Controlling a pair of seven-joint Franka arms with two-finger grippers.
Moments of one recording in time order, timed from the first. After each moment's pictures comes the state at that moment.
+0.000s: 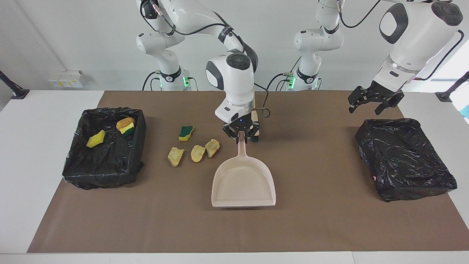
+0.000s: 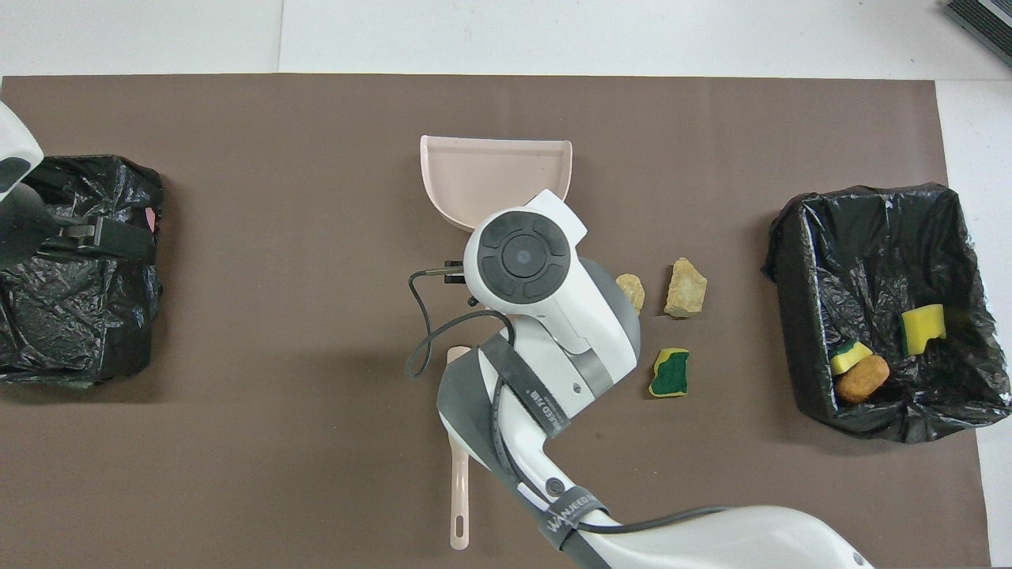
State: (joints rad) left arm 0.01 0.01 -0.06 -1.62 -0.06 1.65 0.05; right arm 0.63 0.44 -0.01 -1.56 -0.04 2.14 0.67
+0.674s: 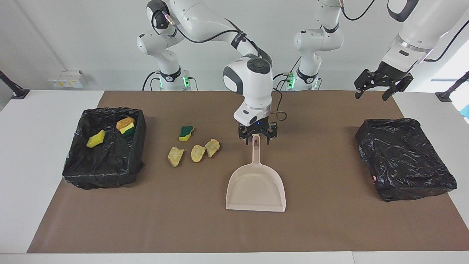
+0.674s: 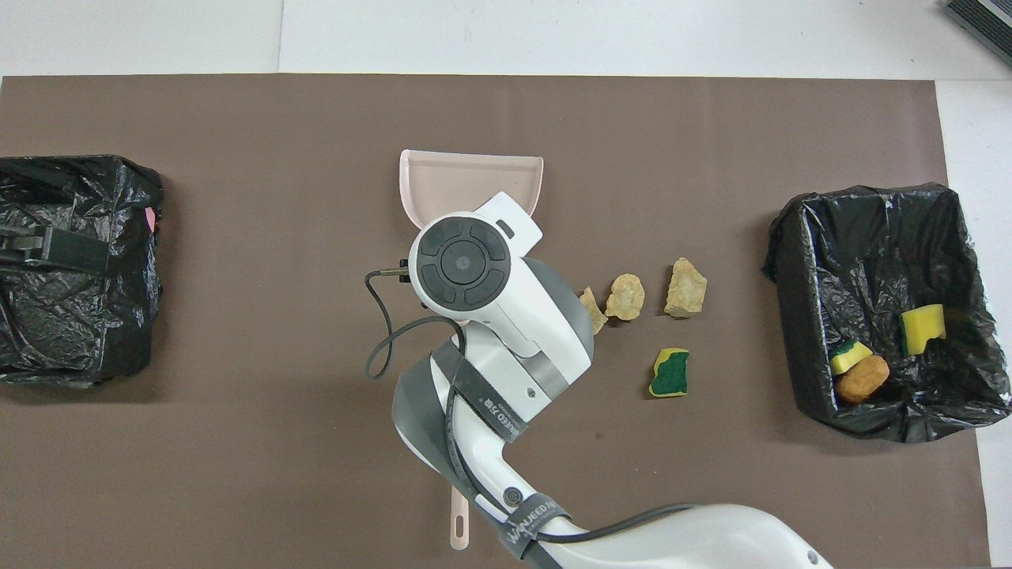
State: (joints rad) left arm 0.01 -0.03 -0.05 -1.56 -0.06 1.54 0.05; right arm 0.67 0.45 -0.01 -1.47 -0.04 2.09 0.72
